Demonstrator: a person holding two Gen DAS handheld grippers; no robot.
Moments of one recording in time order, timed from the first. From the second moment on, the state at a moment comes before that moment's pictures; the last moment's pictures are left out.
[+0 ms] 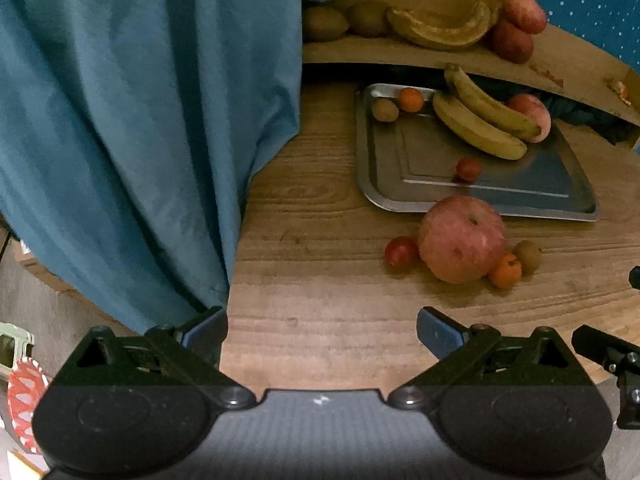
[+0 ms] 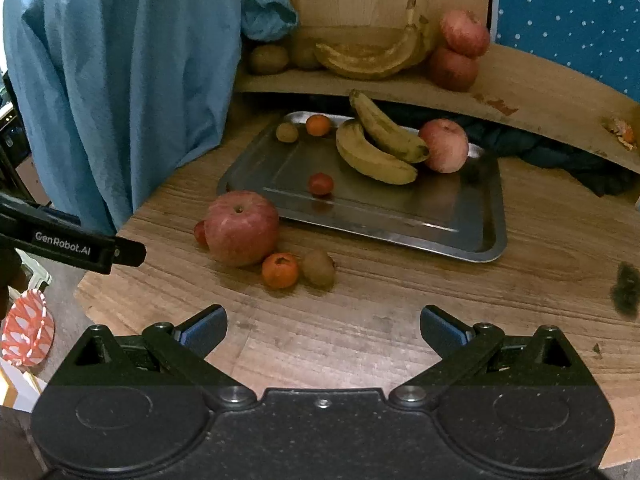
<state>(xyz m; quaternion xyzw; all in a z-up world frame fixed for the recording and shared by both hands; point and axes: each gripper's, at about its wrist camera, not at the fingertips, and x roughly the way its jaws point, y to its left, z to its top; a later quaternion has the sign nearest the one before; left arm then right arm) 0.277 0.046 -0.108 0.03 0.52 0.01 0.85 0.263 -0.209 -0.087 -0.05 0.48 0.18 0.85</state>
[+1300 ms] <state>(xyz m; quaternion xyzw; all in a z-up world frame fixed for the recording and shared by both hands) 0.327 0.008 -0.151 0.24 0.49 -0.19 0.82 0.317 -0.190 -0.107 -0.04 0.50 0.18 0.85</state>
